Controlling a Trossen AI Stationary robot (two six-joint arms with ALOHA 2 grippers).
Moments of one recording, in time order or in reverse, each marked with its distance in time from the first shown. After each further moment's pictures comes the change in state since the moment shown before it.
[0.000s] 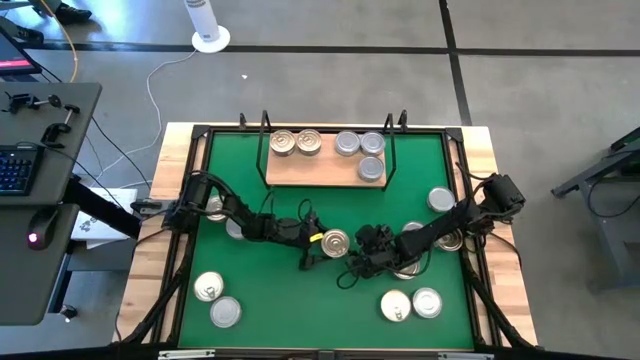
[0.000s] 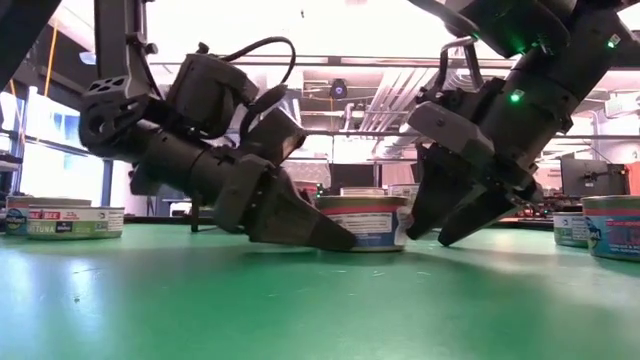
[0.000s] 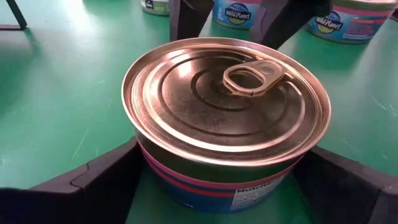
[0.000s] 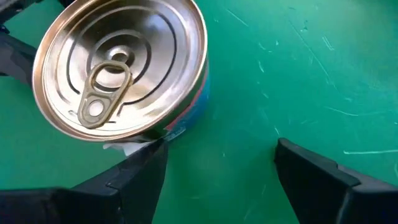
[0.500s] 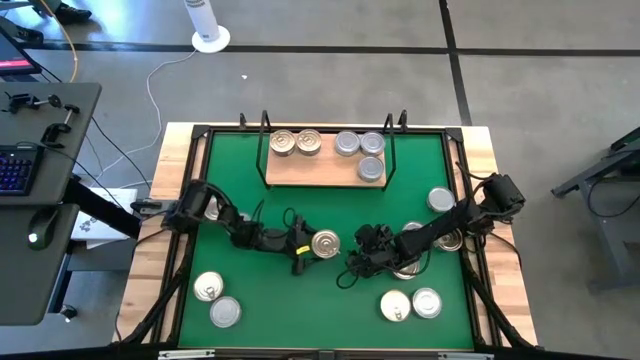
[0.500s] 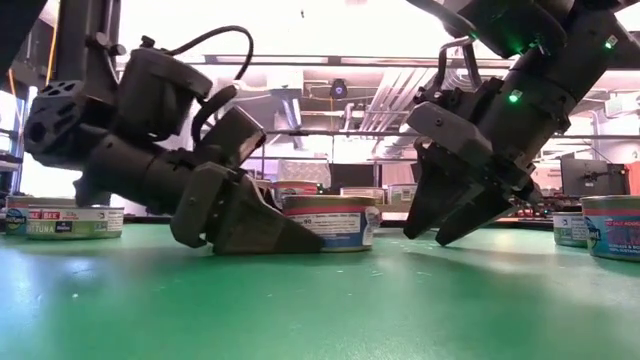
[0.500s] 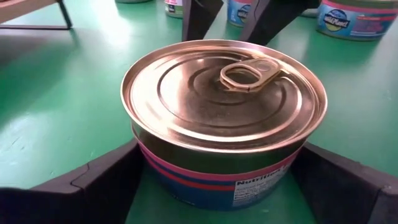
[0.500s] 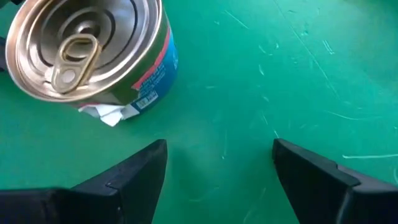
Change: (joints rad) left arm -0.108 -0.003 -0.119 0.172 -0.231 -0.036; right arm 0.000 -0.001 0.001 -0.002 -0.002 -0.015
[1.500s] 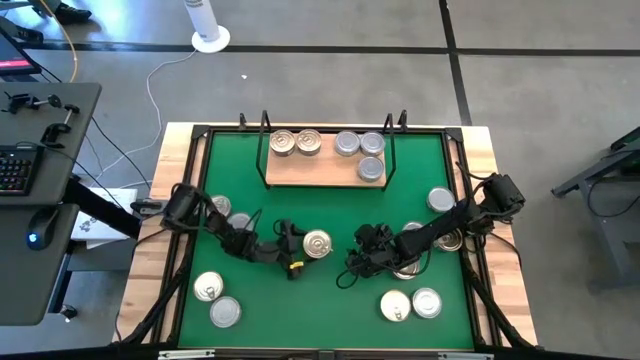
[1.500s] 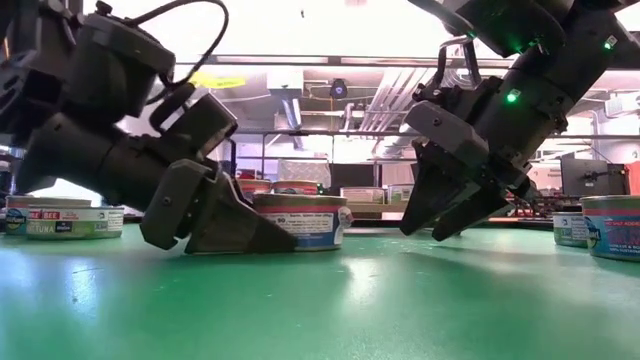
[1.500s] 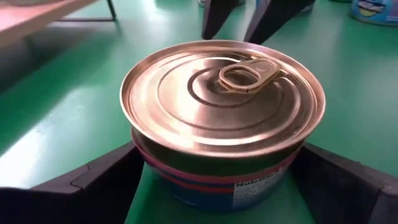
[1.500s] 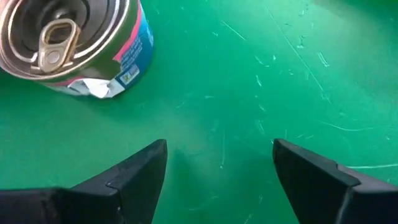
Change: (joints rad) left arm -0.123 -0.090 -0.018 -0.103 -0.297 -0.064; right arm 0.001 0.000 0.000 0.008 0.032 -0.016
